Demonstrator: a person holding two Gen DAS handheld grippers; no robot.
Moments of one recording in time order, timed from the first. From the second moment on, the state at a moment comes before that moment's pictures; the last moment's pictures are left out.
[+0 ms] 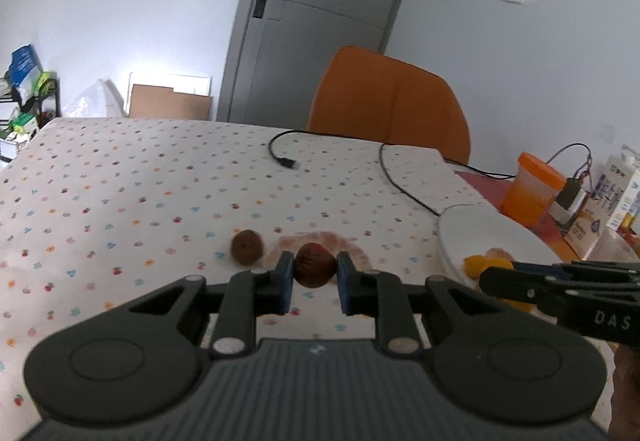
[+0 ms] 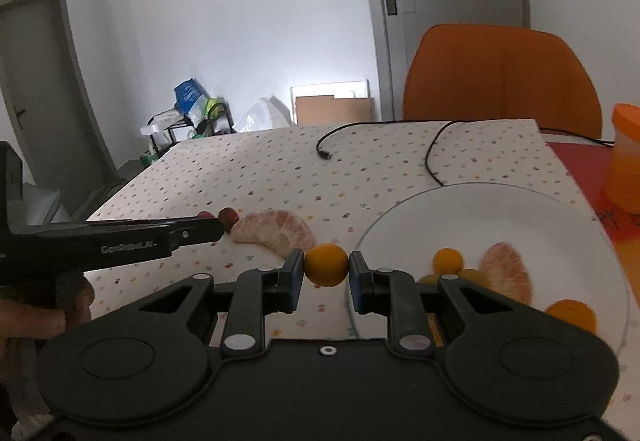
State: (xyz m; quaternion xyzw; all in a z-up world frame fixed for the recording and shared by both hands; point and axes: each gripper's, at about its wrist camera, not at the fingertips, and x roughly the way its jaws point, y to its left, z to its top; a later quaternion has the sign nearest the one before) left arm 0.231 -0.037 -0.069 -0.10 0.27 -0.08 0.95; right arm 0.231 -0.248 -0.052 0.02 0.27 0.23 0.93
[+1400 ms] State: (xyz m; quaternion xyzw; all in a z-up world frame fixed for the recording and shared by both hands) left arm 0.238 -0.170 -0.061 -0.04 0.28 -0.18 0.94; right arm 0.219 -0.385 -0.066 0.08 0.26 0.10 0.96
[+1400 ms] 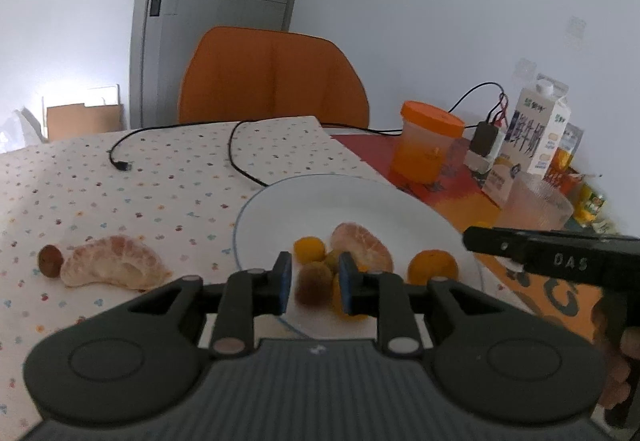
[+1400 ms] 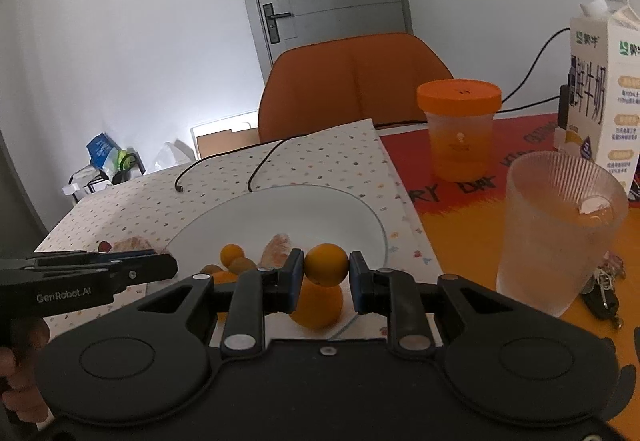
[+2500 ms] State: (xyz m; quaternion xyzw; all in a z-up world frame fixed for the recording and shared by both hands) left arm 0.210 -0.071 -0.043 -0.06 0.27 -0.07 0.96; right arm 0.216 -0.343 -0.052 0.08 0.24 0.12 0.96
